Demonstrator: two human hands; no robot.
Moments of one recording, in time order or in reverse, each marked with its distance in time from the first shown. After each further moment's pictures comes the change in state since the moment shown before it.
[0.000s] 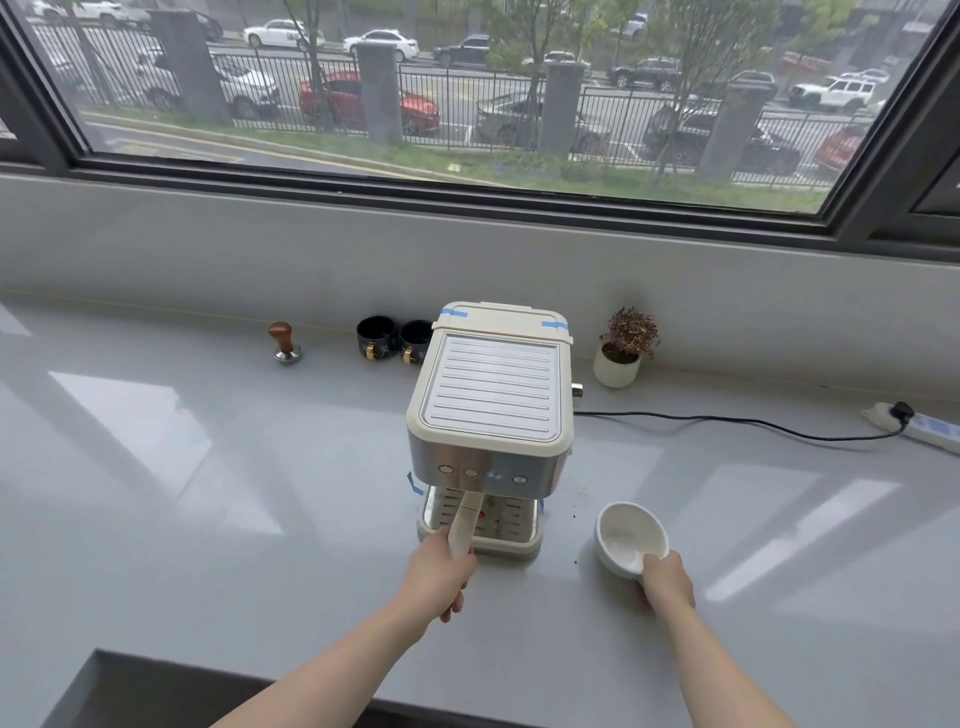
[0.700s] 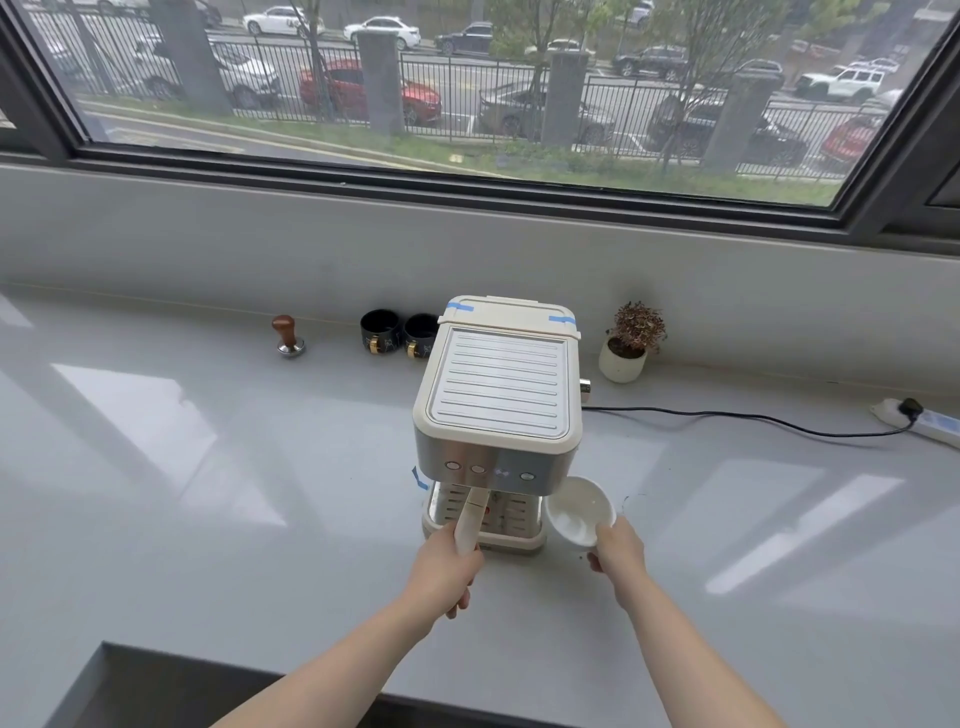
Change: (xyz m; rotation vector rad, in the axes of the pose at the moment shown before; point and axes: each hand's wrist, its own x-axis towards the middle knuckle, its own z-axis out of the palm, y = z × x) left_hand 0.002 -0.003 0.000 0.004 -0.009 0.023; right_hand -0.036 -0.049 0.035 0.243 -0.153 -0.123
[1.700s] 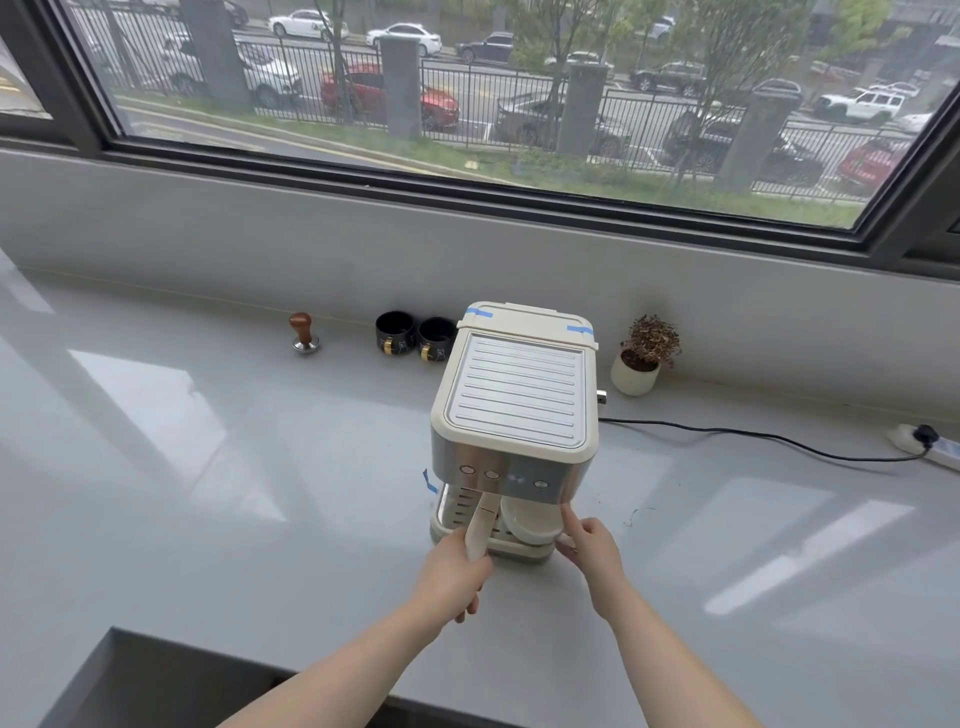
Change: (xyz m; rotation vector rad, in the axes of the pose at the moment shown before) left_hand 0.001 -0.001 0.000 0.033 0.005 0.005; right_hand -0.002 -0.002 0.033 0.135 -0.206 0.002
